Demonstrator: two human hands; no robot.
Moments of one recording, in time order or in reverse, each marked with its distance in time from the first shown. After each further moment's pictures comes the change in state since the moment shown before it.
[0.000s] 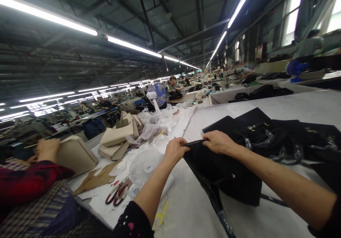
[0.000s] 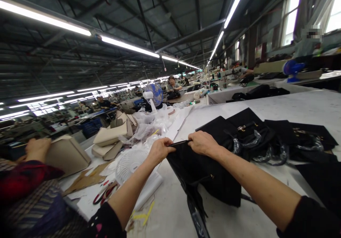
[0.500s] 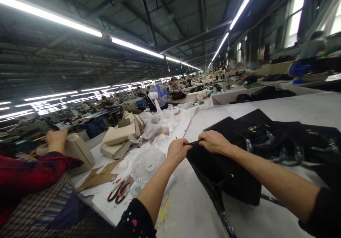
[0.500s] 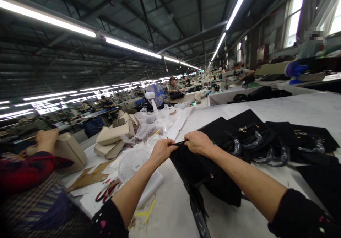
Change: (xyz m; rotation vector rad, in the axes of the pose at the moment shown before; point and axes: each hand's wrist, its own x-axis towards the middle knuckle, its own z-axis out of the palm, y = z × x) left_hand -0.008 0.003 -0.002 0.128 0.037 0.084; right_hand 0.006 -0.018 0.003 0.025 0.003 -0.064
